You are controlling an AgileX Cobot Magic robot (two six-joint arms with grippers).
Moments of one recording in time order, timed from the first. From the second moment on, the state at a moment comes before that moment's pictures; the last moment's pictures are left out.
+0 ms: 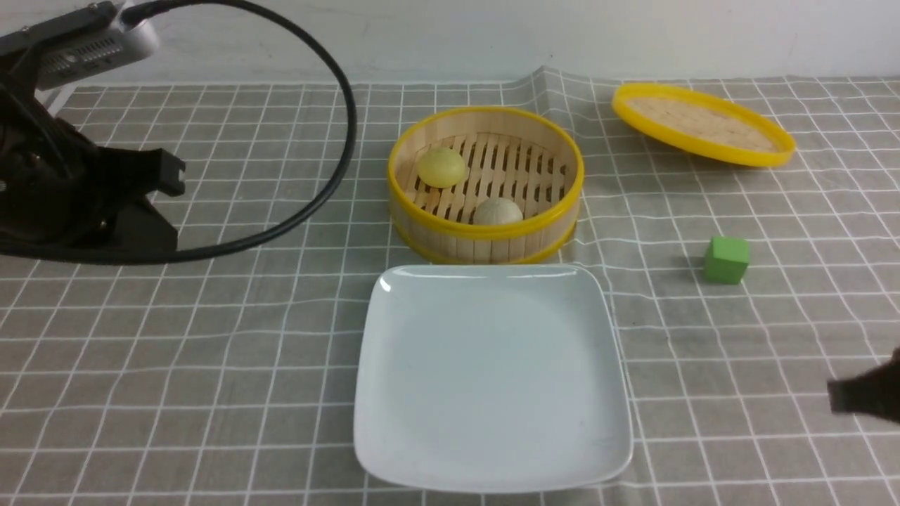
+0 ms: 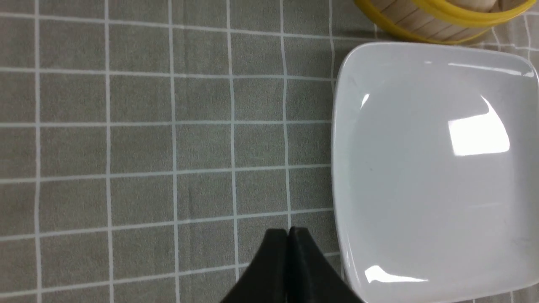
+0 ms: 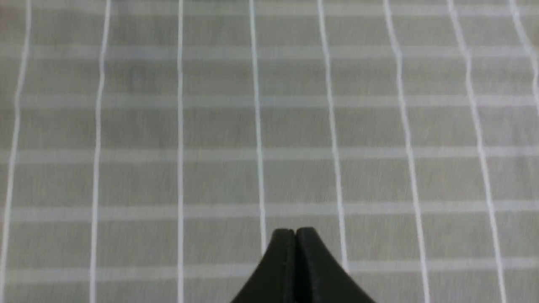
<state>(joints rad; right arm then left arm) 0.42 1.08 -0.66 -0.25 0.83 0.44 0.01 1.31 -1.17 -0.36 1.00 0.14</state>
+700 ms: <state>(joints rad) 0.50 1.41 -1.11 0.27 1.09 0.00 -0.24 1.86 -1.87 -0.25 1.23 0.13</state>
